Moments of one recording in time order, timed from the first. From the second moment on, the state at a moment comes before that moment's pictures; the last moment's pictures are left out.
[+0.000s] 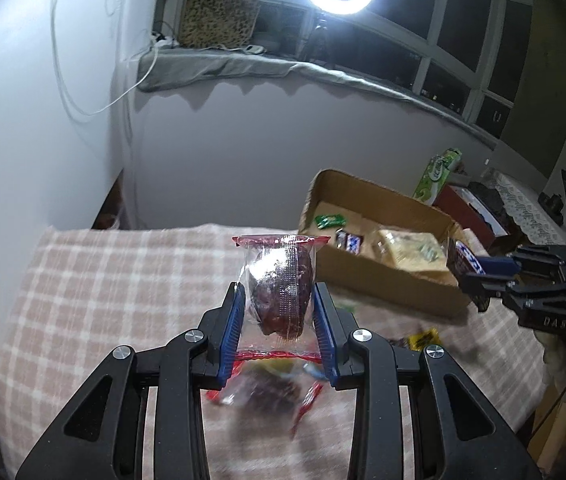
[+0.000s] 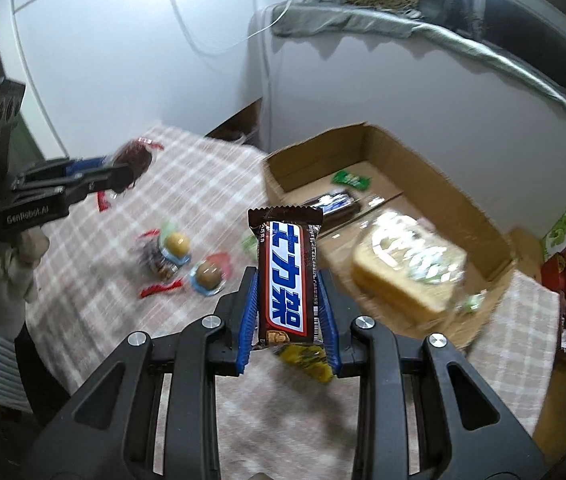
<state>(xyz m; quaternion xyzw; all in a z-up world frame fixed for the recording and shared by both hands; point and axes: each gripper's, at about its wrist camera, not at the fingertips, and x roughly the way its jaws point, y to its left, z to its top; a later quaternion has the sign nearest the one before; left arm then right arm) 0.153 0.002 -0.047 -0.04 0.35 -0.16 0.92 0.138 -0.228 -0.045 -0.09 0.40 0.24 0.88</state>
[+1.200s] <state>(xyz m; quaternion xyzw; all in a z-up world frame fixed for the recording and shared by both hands) 0.252 -0.113 -0.063 -0.01 0.38 -0.22 0.90 0.252 -0.318 -0.063 -0.05 0.43 0.13 0.89</state>
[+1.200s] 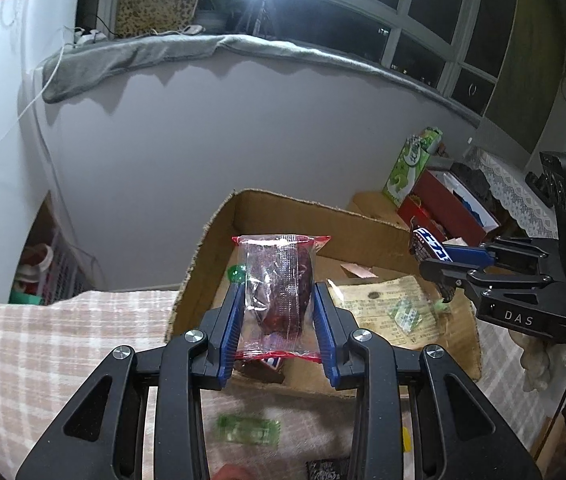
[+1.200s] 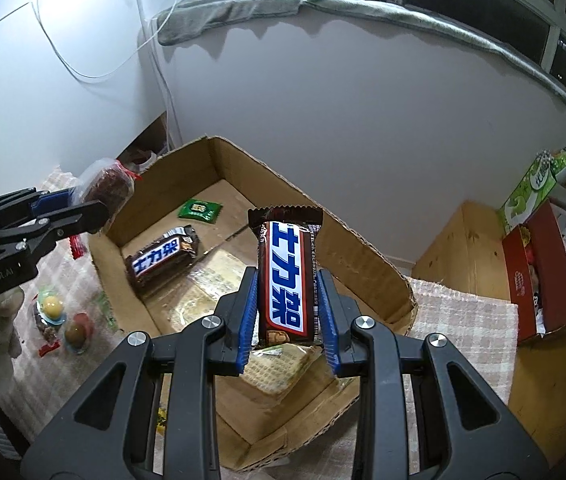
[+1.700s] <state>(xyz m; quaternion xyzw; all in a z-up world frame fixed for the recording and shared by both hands) 0.256 -0.117 -0.067 -0.01 0.39 -0.21 0.90 0.248 -0.318 -0.062 -0.05 0.42 0.13 0.90</state>
